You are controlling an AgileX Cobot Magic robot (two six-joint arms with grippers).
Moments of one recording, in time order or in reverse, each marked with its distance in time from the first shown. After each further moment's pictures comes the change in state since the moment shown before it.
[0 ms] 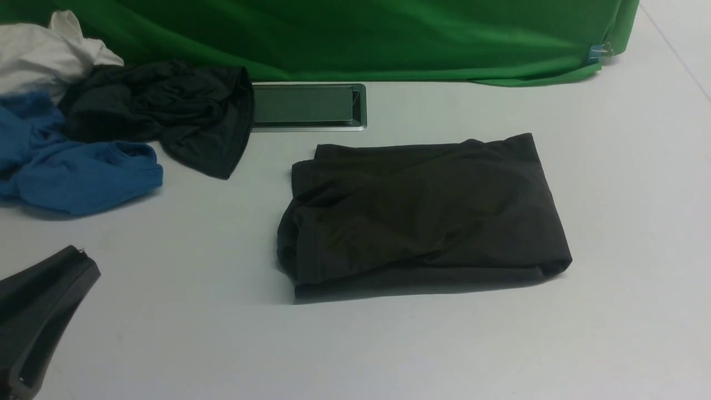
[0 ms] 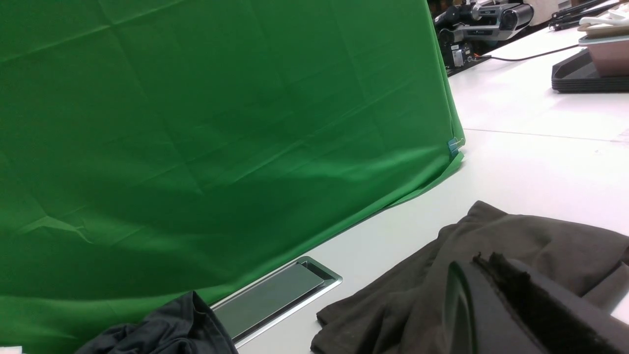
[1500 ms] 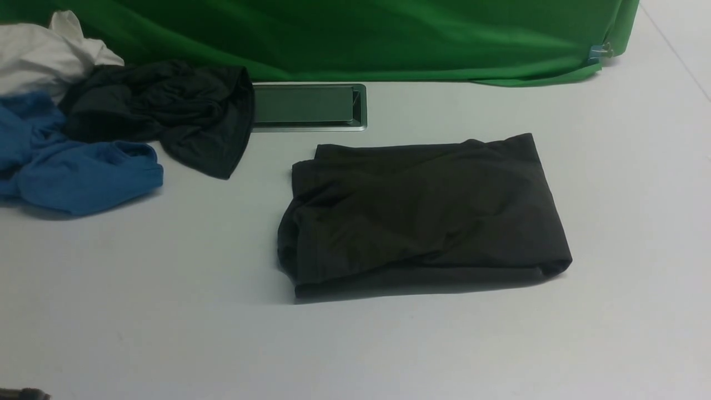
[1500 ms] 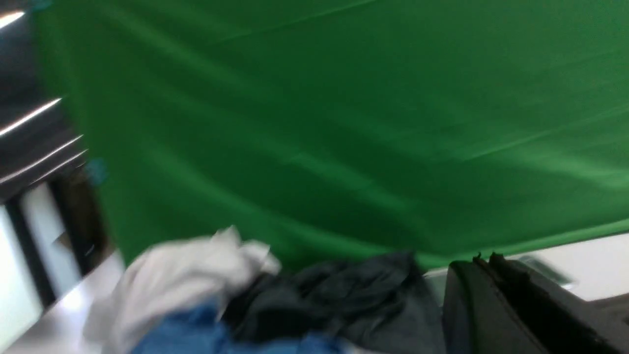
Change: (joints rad) right arm 0.000 0.000 0.000 0.000 -0.002 0.001; left arm 0.437 -0.166 0.270 0.041 -0.222 -0.167
